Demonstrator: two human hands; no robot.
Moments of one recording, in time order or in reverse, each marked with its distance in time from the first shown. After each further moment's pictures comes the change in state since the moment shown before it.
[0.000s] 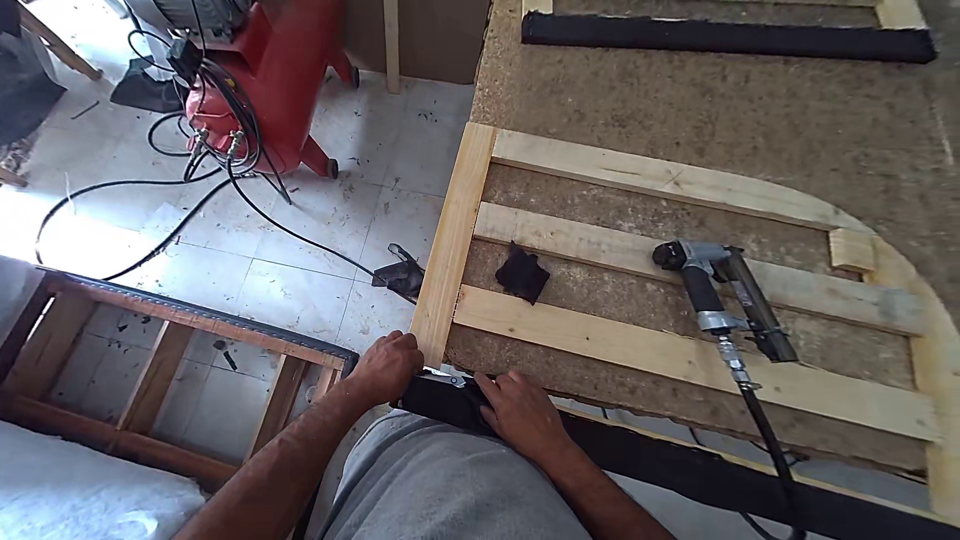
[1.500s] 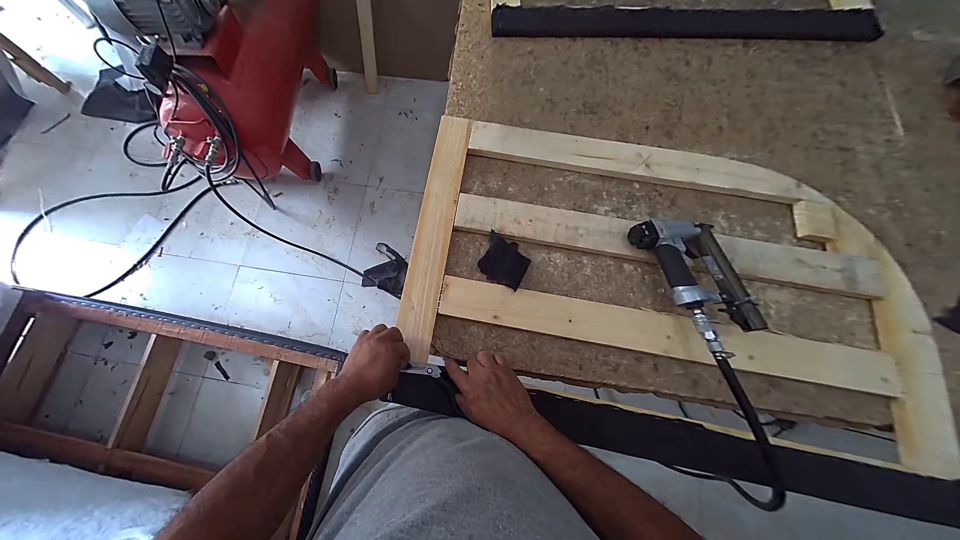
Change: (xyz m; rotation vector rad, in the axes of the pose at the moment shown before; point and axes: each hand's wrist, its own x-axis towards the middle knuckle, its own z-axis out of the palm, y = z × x) left_hand 0.000 0.004 0.008 0.023 0.051 -0.089; right_hand 0.013 -0.014 0.014 -0.065 -0.009 -0.036
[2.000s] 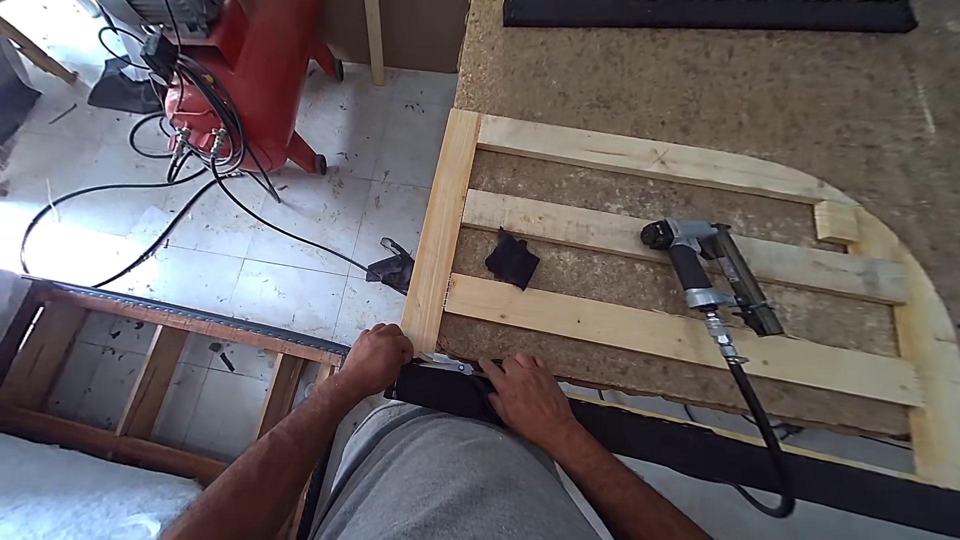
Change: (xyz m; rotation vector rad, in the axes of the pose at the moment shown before) left_hand 0.001 -0.006 -0.003 -0.085 -0.035 -0.073; right_hand -0.026 0.028 -0.008 -0.049 0.021 0.098
